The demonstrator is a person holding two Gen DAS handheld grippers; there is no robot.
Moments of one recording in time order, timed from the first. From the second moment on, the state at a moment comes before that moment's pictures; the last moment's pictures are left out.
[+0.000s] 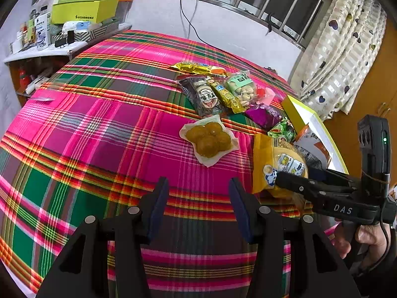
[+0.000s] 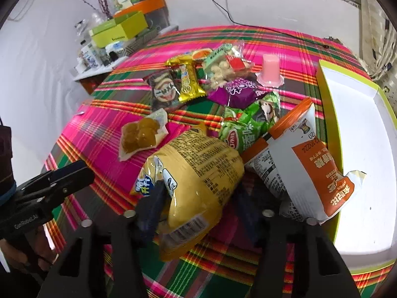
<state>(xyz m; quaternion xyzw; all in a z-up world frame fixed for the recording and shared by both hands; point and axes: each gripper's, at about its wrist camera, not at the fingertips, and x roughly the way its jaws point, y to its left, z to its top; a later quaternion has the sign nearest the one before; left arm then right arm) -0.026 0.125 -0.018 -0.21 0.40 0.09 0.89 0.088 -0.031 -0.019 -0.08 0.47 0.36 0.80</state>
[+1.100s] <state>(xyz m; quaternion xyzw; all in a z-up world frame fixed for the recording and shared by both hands) 0.072 0.125 -0.036 -0.05 0.43 -0.02 0.90 0.075 -0.068 0.025 -0.05 0.42 0.38 0.83</state>
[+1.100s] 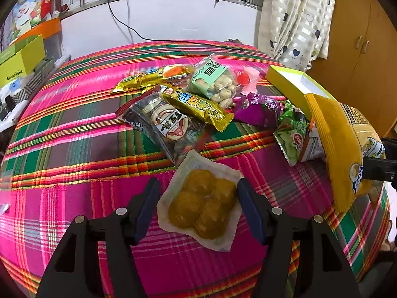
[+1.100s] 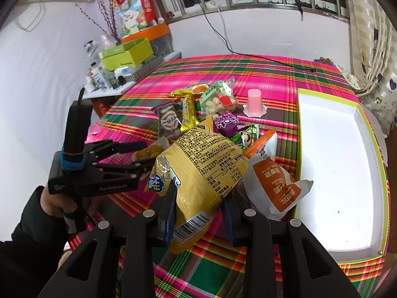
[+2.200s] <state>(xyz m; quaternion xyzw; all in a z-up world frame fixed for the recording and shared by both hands) 0.050 0.075 -0.038 -0.03 0.44 0.02 0.90 0.068 -0.093 0.032 -0.04 0.41 0.36 0.84</state>
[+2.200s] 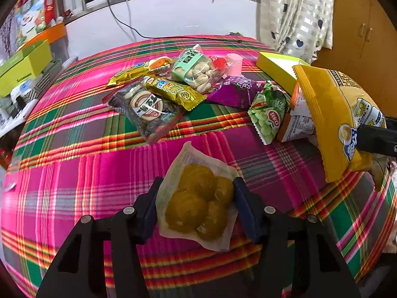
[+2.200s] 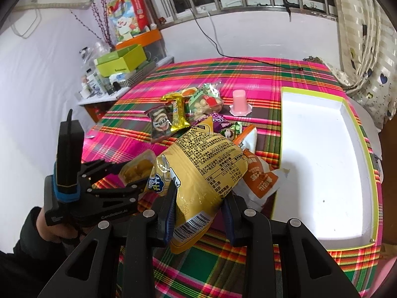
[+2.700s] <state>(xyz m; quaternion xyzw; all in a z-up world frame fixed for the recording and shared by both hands) 0.019 0.079 -0.022 -0.10 0.41 0.08 0.90 0.059 -0.118 0.047 -0.02 0.39 0.35 0.85</state>
